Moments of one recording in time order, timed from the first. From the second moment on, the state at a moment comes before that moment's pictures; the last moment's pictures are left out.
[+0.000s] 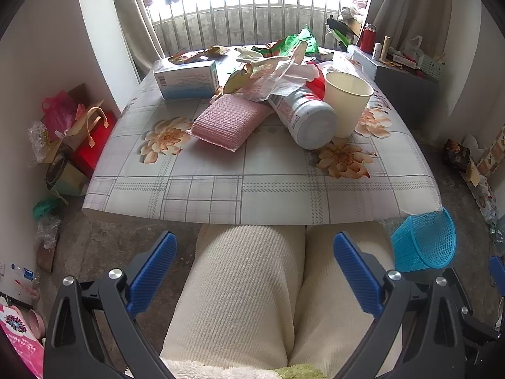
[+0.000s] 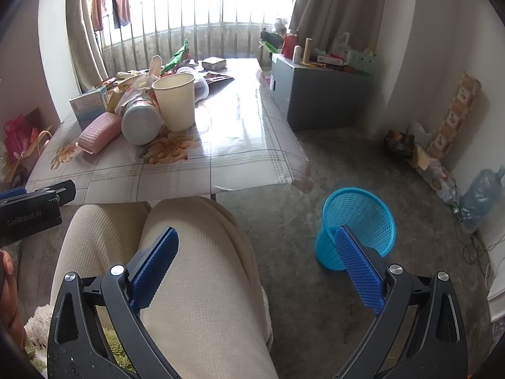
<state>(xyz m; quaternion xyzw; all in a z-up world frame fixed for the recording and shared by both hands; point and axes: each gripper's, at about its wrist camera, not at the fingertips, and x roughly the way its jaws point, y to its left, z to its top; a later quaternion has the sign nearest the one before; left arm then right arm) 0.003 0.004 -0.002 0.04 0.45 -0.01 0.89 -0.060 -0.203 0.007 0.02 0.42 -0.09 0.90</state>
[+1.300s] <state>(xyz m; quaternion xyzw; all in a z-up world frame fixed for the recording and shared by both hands) 0.005 0.004 -0.009 0.04 0.46 0.00 0.89 -0.063 -0.204 0.006 0.02 0.42 -0.09 0.90</state>
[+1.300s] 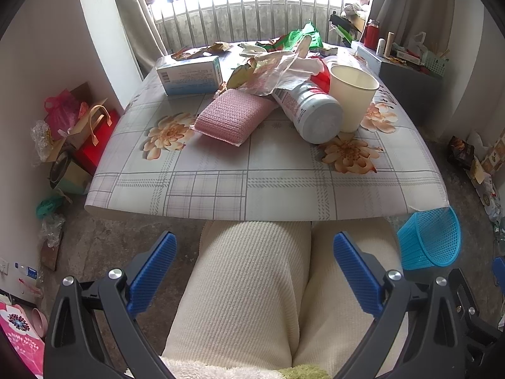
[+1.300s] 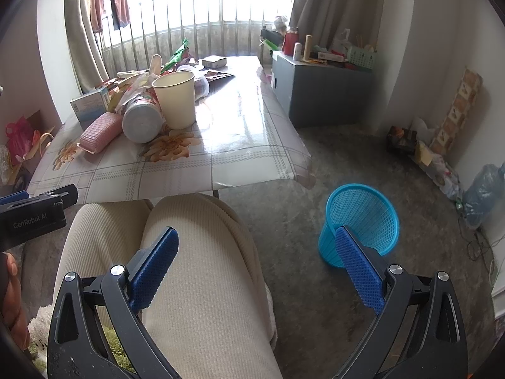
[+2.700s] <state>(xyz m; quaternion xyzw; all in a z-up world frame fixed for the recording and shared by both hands) 0.008 0.005 -0.014 0.05 0.46 0.00 0.89 -0.060 -0.208 0.005 0.03 0.42 -0.09 0.90</state>
